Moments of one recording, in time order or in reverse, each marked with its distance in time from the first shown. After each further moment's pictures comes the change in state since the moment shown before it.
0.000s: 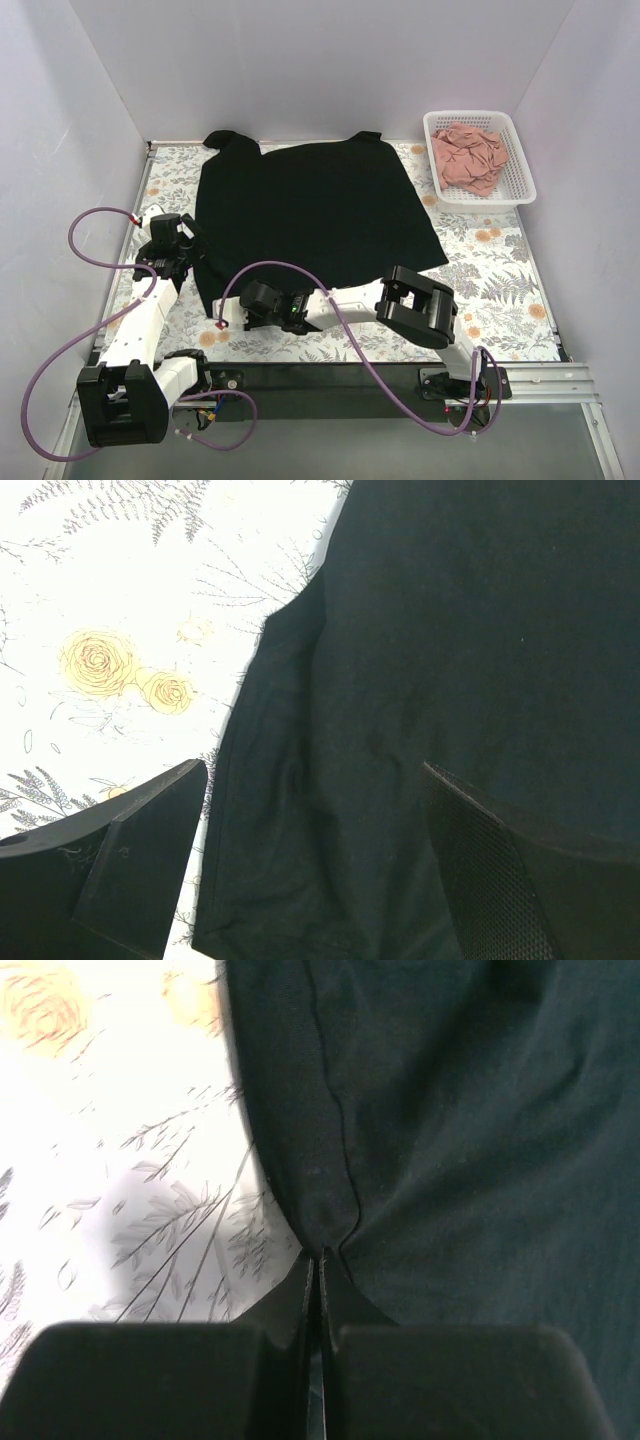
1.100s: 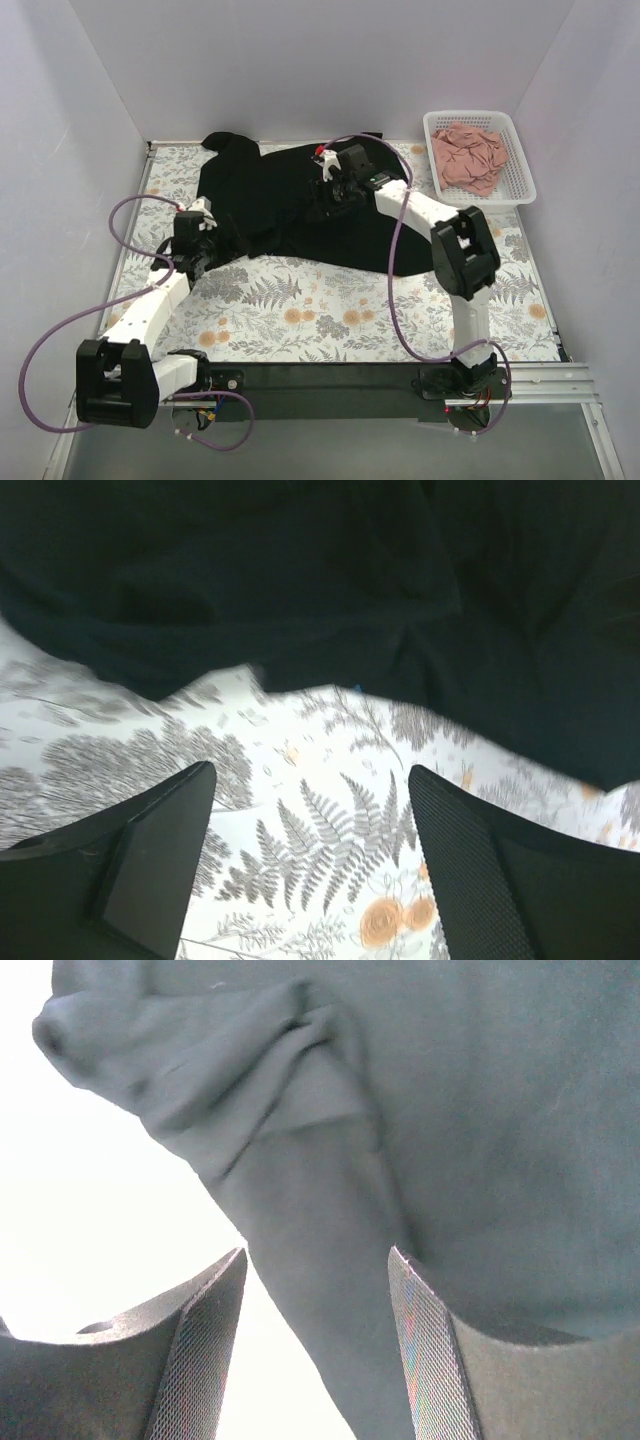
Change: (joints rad) left arm -0.121 0.075 -0.022 0.133 0.388 0.052; right arm -0.778 0.035 0.357 -0.390 -0.656 0.730
